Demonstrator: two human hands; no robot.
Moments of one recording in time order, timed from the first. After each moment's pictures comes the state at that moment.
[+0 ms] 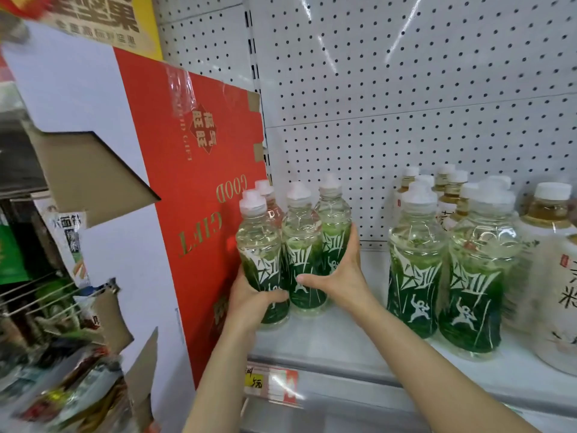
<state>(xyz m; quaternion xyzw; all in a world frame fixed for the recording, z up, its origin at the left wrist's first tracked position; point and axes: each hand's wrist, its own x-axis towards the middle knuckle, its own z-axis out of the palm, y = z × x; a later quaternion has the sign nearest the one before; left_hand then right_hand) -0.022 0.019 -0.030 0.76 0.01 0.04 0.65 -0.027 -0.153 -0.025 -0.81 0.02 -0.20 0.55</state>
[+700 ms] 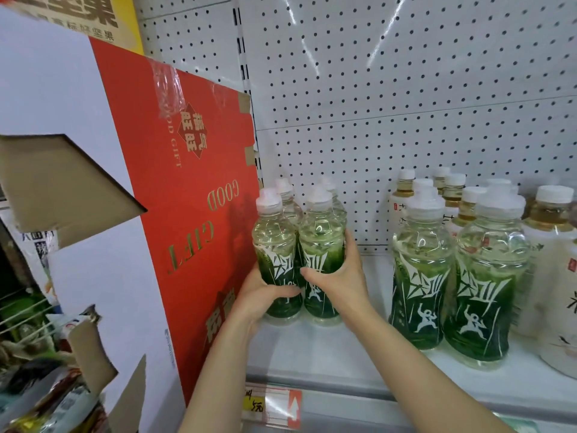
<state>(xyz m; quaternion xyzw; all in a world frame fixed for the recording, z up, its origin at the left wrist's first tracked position) 0.018 0.008 -0.024 0.75 -0.09 -0.05 0.65 -0.011 -0.147 -0.028 -0.75 0.05 -0.28 0.60</state>
